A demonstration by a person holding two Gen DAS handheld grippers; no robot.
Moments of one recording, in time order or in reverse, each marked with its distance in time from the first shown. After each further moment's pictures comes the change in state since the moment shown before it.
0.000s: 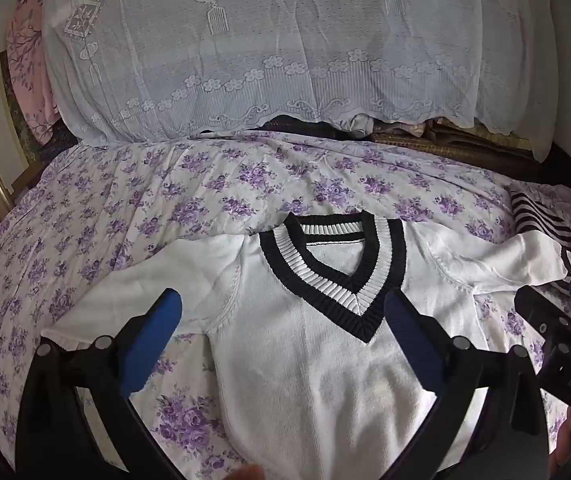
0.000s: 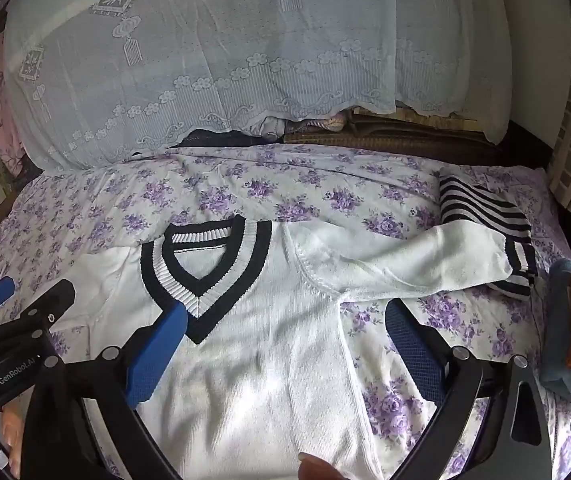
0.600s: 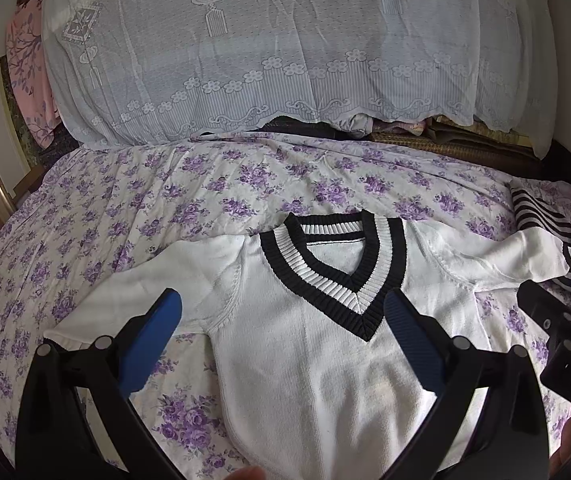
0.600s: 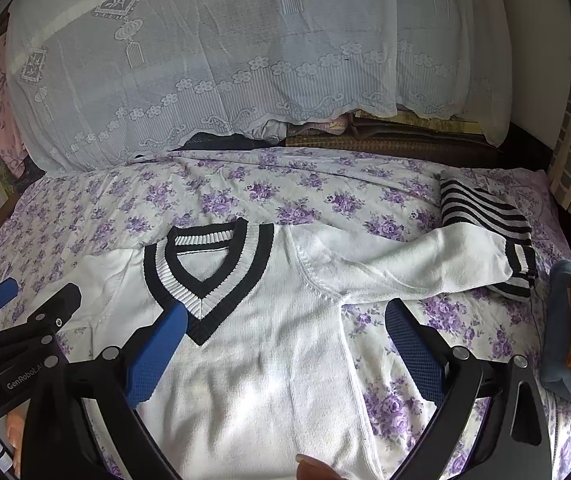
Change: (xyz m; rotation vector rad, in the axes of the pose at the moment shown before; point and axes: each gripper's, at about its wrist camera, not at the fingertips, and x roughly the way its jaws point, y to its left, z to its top) left arm 0.000 0.002 0.000 0.003 0.000 0.005; right arm 0.009 0.000 -0.005 0.006 -0.002 0.005
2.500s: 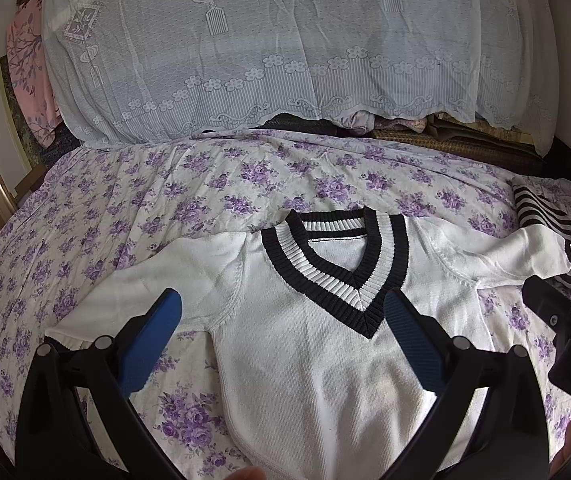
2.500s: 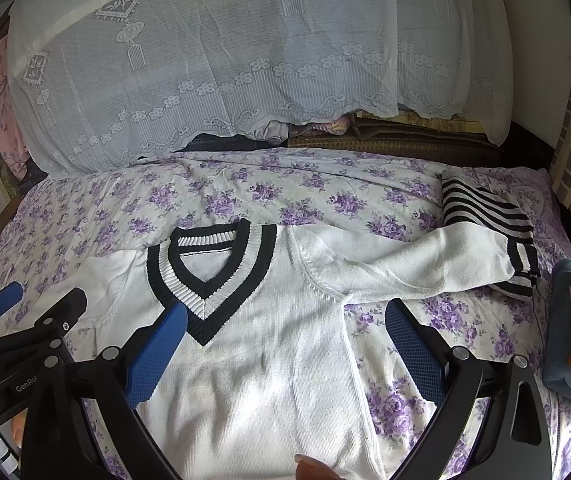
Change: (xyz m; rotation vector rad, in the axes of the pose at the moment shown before) left arm 0.001 -0.001 -0.001 0.008 0.005 0.007; right arm 0.001 0.000 0.000 0.005 0.001 0.006
